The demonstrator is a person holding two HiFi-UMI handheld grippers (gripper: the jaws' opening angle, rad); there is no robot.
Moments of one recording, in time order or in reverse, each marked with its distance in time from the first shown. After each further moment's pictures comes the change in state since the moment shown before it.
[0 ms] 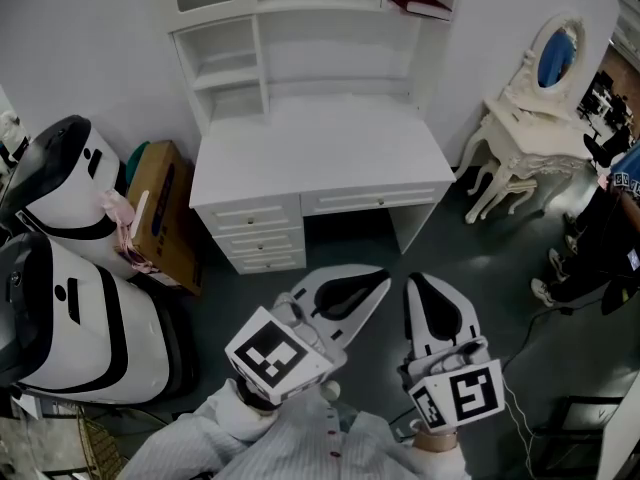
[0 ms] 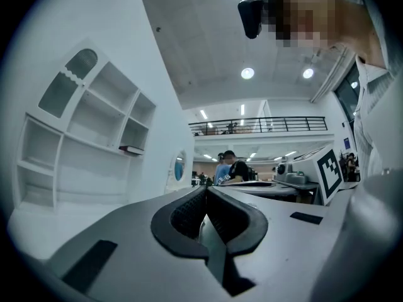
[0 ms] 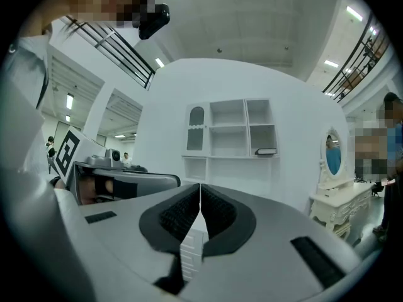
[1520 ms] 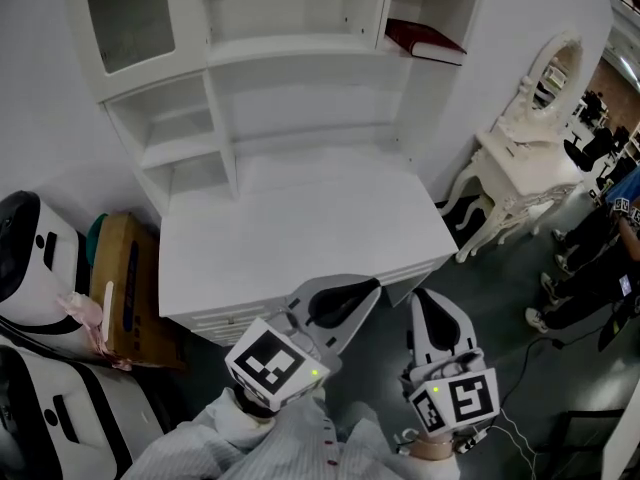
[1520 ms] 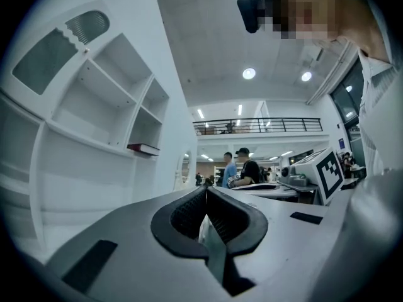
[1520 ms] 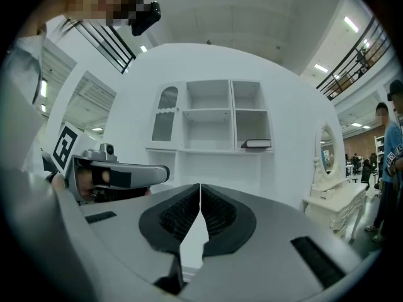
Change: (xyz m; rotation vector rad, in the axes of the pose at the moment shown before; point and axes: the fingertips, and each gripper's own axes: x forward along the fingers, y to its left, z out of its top) left arm 0.129 0.275 0.006 0.017 0.002 -0.071; right arm 0.259 -0.134 -0.021 0.013 0.034 -0.160
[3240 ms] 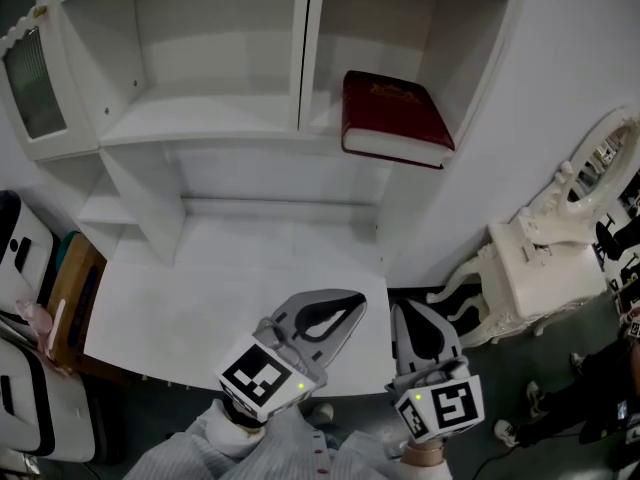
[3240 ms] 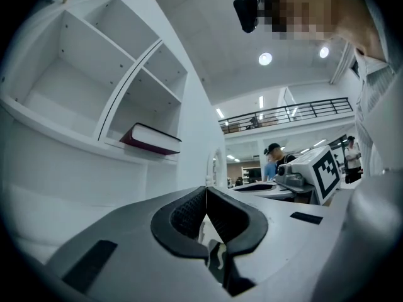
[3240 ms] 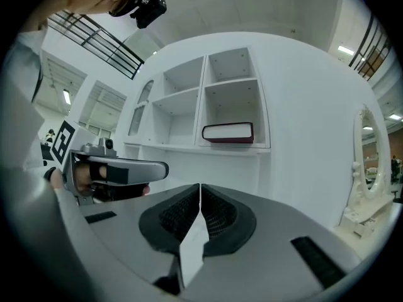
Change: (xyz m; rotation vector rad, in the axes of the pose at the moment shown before) left arm 0.348 0.191 0.004 0.055 -0.042 0.257; right arm 0.253 -0.324 -0.002 -0.066 -0.028 0.275
